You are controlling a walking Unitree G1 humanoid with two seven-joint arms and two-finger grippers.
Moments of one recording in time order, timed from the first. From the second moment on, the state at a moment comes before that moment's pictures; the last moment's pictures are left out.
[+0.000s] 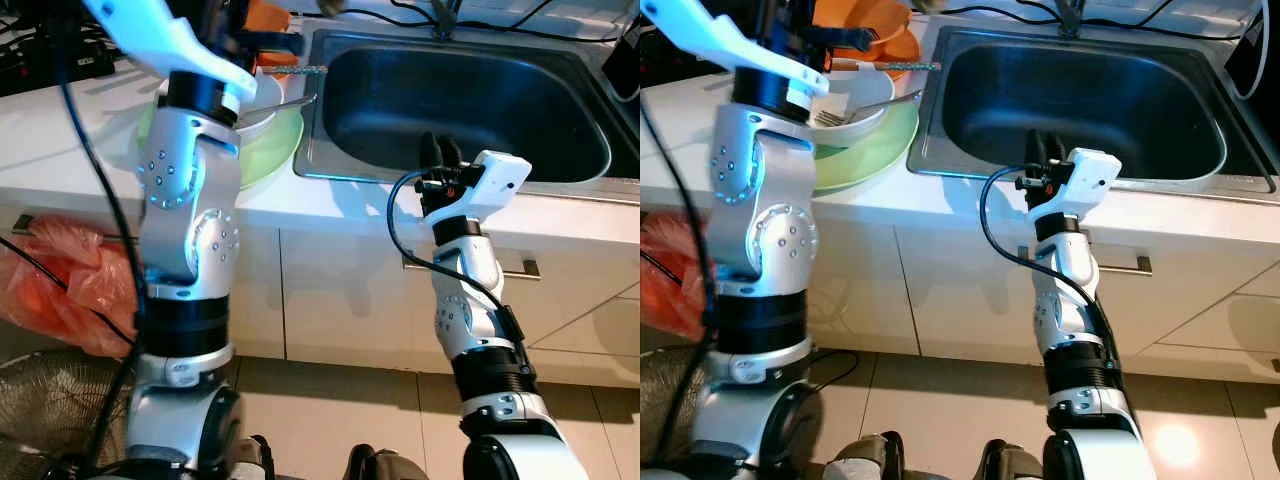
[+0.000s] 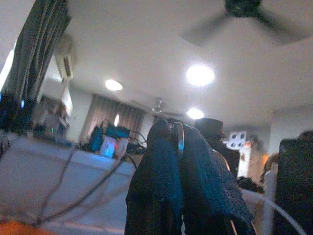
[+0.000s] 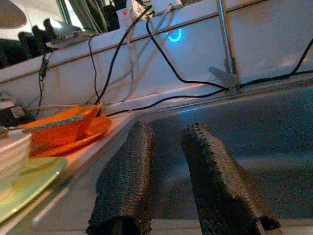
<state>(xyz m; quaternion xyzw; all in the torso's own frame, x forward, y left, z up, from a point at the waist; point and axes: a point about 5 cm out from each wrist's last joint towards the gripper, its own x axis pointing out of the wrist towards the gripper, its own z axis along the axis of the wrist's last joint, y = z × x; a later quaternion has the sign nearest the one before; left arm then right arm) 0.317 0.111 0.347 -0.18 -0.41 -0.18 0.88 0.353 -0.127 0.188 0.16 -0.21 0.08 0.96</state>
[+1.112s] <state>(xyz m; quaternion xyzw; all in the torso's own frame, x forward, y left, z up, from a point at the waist) 0.332 0.099 0.297 -0.35 -0.29 -0.25 0.86 0.344 -0.115 0.240 0.43 -0.22 0.20 0.86</state>
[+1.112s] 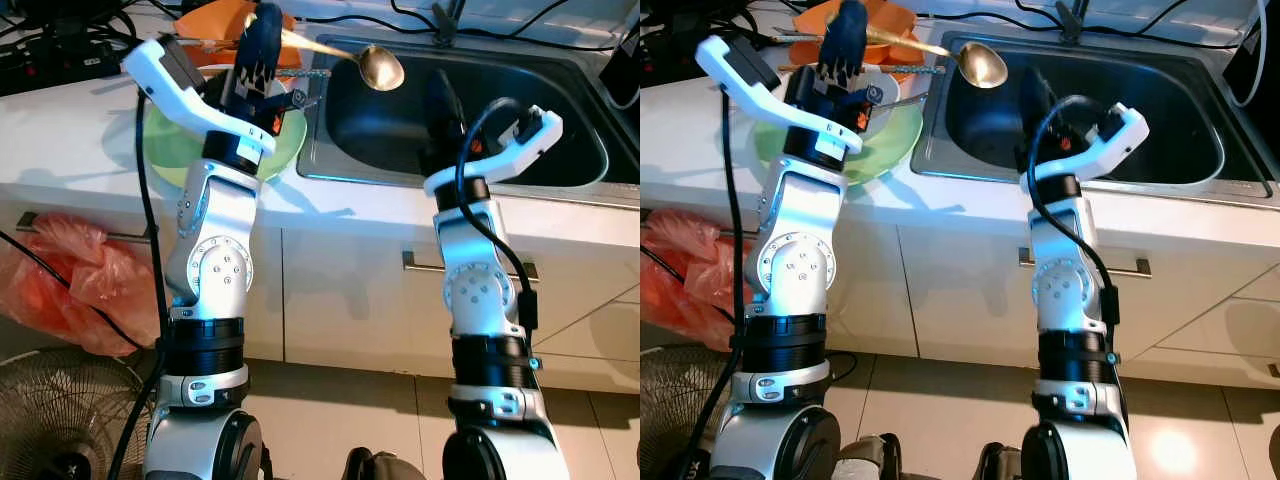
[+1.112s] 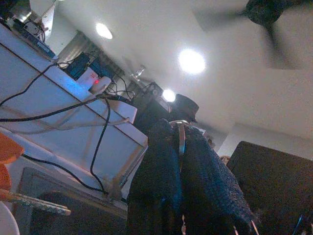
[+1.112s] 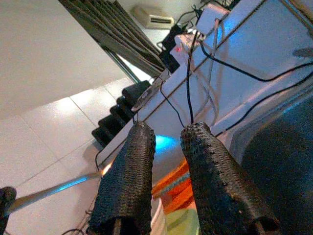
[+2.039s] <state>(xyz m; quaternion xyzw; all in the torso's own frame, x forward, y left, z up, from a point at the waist) 0.328 0.091 0.294 -0.40 -0.26 -0.31 0.82 0.339 -0.114 0.247 0.46 -0.22 0.24 0.83</state>
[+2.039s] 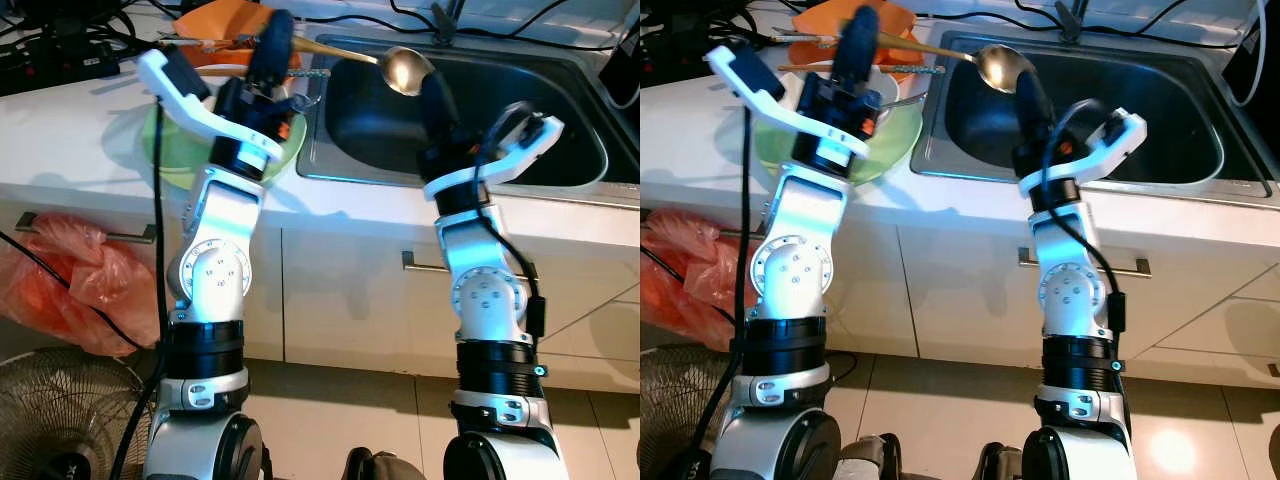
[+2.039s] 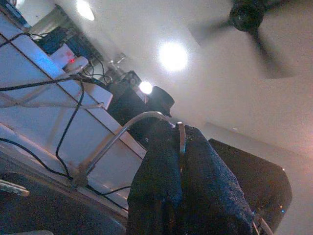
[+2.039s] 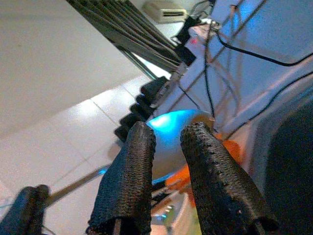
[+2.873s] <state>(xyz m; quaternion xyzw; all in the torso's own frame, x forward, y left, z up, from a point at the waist) 0.326 0.086 0.286 -0.41 -0.23 -0.34 0.82 0.339 -0.115 0.246 0.48 -0.21 0.25 0.81</state>
